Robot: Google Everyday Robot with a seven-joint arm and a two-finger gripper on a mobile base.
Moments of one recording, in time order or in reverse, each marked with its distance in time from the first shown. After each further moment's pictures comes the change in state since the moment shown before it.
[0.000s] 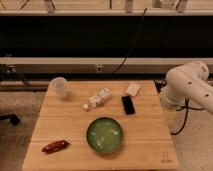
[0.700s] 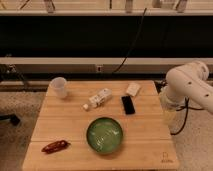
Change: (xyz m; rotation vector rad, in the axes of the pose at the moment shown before) arm 0.000 0.000 0.000 0.000 0.000 0.000
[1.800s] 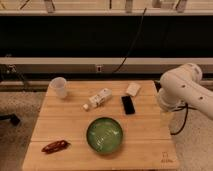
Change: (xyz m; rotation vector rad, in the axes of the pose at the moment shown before) arm -0.027 0.010 0.009 0.002 0.044 -0.102
